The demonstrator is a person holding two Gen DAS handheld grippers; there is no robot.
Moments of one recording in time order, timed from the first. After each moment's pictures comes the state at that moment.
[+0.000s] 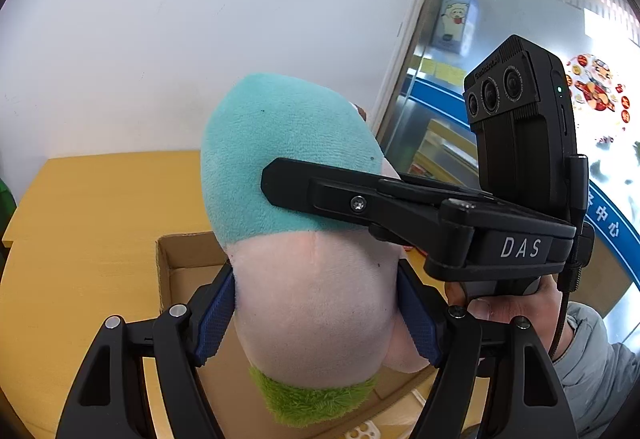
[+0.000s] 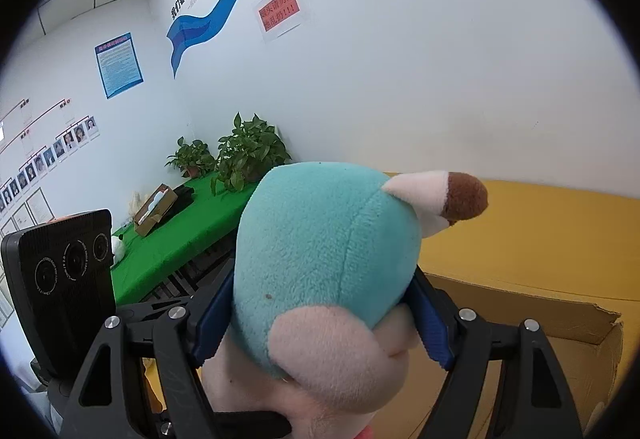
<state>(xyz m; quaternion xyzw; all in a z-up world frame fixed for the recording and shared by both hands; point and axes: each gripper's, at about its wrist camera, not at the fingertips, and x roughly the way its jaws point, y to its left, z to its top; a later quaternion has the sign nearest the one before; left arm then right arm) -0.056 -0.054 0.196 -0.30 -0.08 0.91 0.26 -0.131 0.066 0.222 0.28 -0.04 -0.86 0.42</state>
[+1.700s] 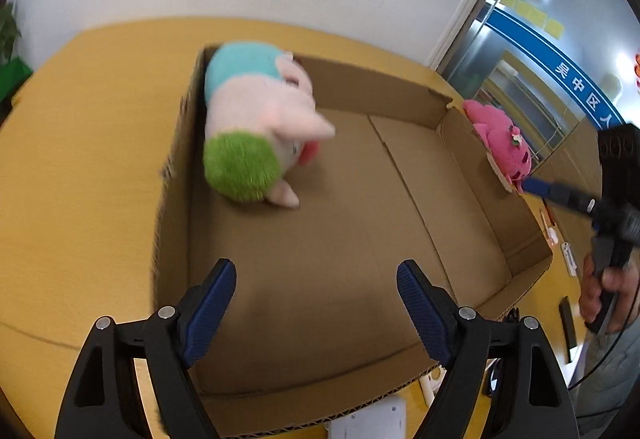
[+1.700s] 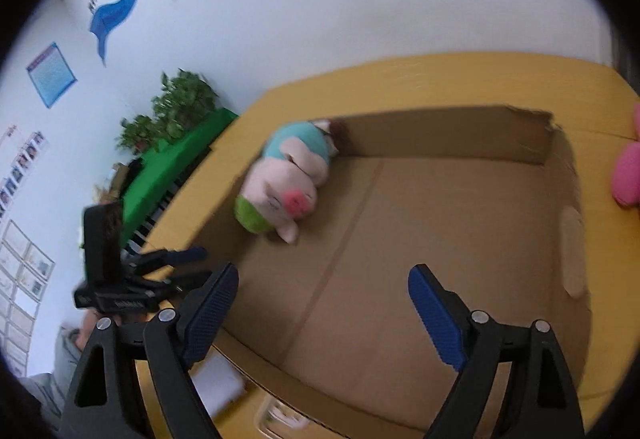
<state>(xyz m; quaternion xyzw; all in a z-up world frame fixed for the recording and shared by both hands) -0.042 -0.072 0.017 -0.45 -0.09 0.87 0.16 -0.073 0.221 0.090 0.43 -0.06 -0.85 0.31</state>
